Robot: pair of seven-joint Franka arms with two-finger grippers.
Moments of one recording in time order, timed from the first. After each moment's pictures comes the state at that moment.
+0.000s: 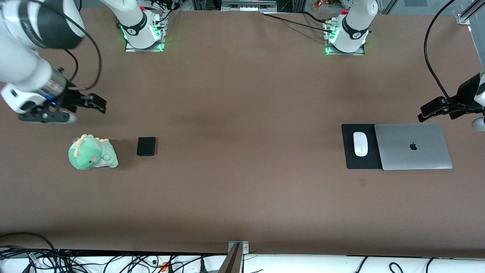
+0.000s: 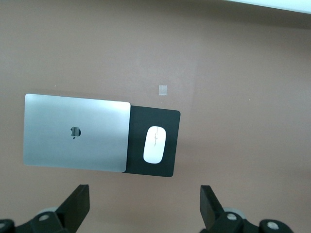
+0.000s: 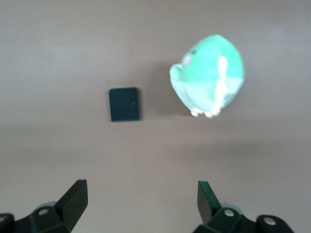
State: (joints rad) left arm 0.18 0.12 -0.14 -1.53 -0.02 1.67 -0.10; right arm 0.17 0.00 -0.10 -1.80 -0.03 1.75 0.11
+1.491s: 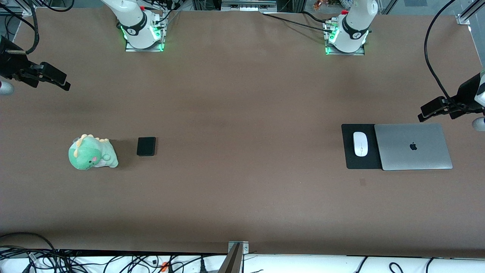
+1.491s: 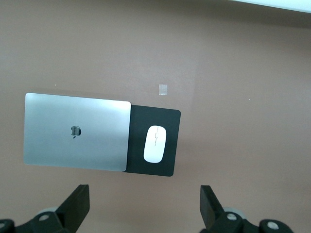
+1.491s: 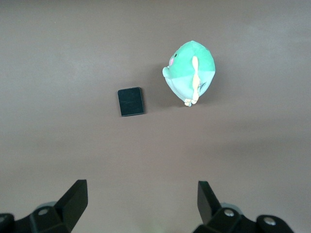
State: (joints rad) left arm 0.18 0.12 -0.14 -1.53 -0.02 1.66 -0.10; right arm 0.03 -0.02 -0.02 -1.59 0.04 1.55 0.13
